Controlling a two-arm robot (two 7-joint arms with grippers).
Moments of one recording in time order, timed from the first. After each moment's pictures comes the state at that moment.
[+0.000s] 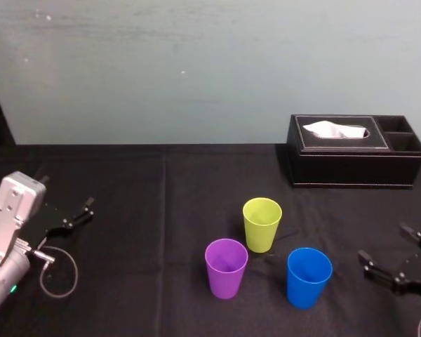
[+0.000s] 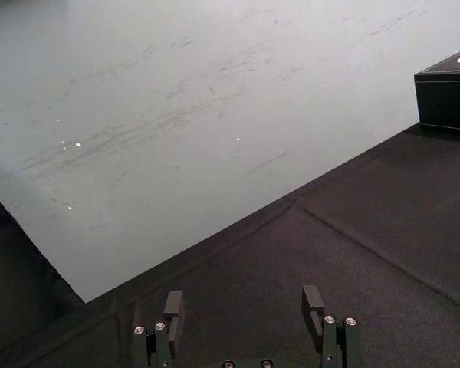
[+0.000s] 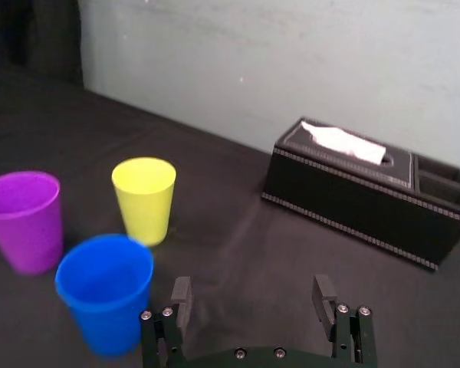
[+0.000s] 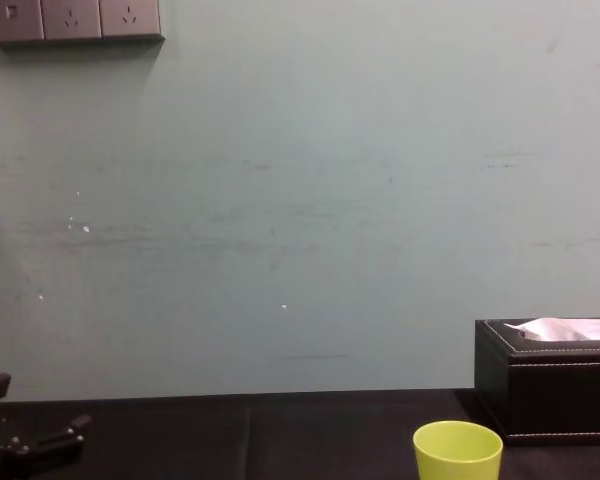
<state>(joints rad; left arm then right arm) -0.20 0.60 0.45 -1.41 -0.25 -0.12 0.03 -0.26 0.80 -0.13 -1.84 0.46 0.01 0.12</state>
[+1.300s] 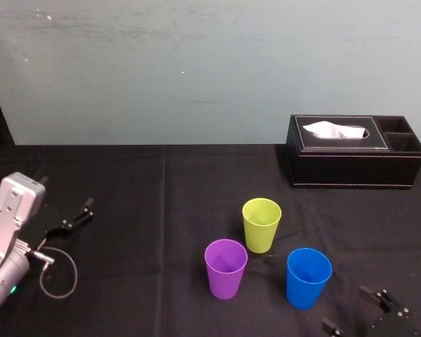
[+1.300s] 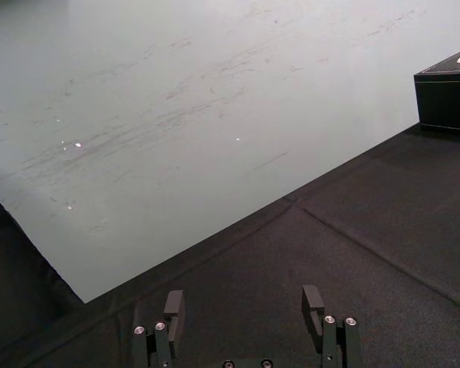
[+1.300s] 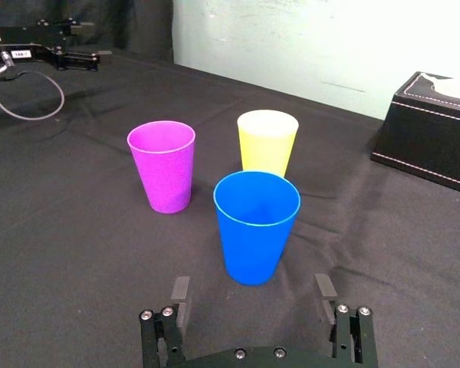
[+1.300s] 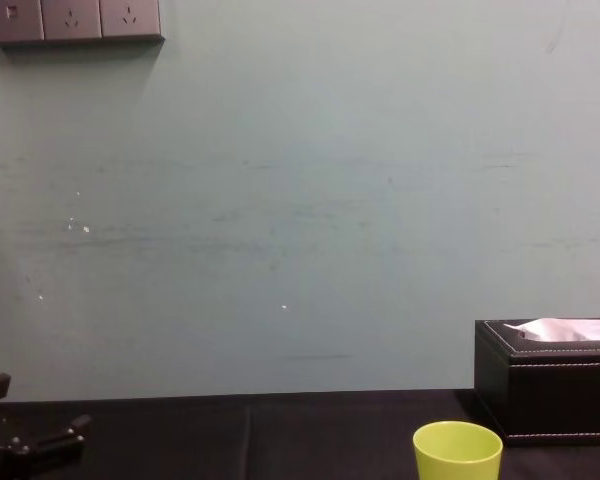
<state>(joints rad) -0.20 0.60 0.45 -1.41 -0.25 -0.12 0.03 -0.40 0.73 -0.14 -1.87 0.41 -0.04 0.28</state>
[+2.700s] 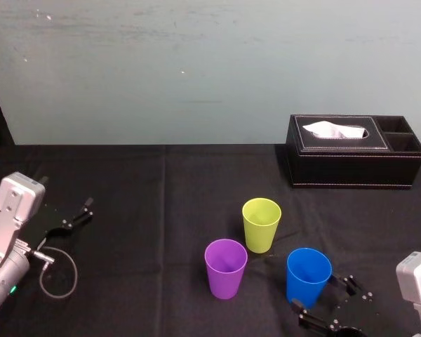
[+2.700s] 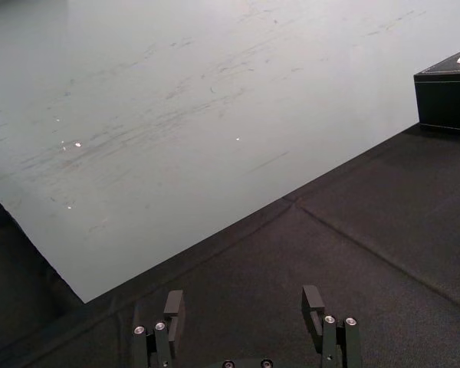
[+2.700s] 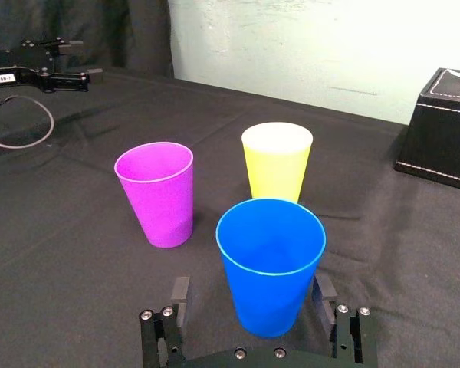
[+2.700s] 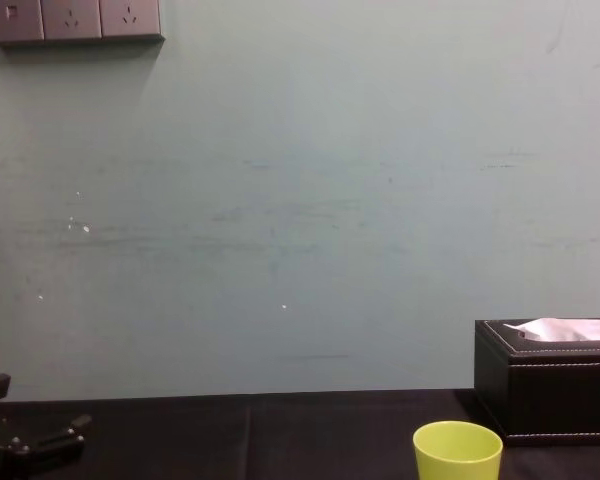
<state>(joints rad) -0.20 0.60 0.45 -1.41 -0.25 -0.12 0.03 -0.24 0.54 -0.19 -1.74 0.34 0.01 0.35</state>
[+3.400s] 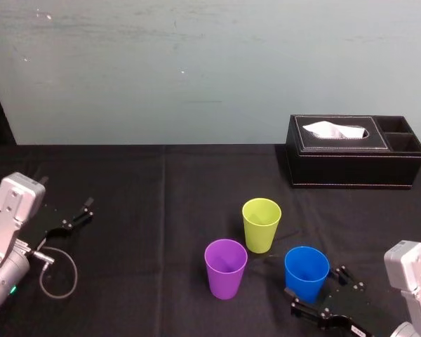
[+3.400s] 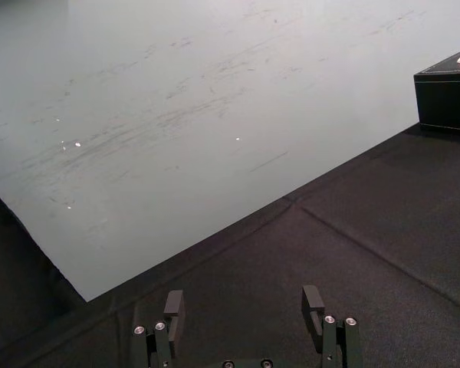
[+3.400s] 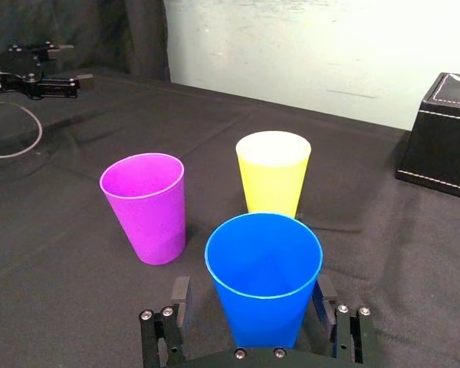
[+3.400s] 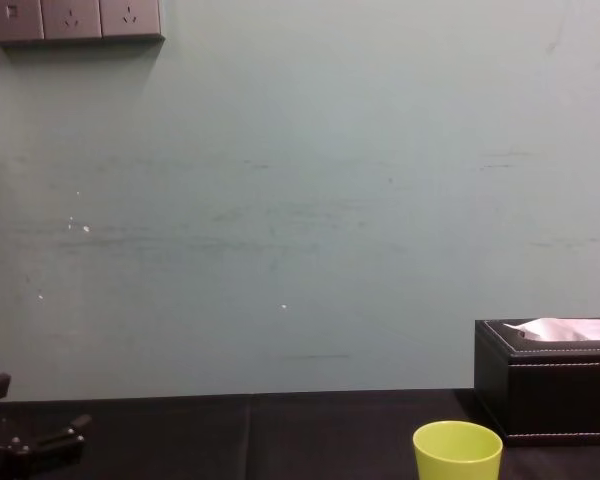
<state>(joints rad) -0.20 0.60 0.45 -1.41 -0.25 -0.12 0.03 -0.18 0.50 -0.20 -1.70 0.32 0.03 0.36</state>
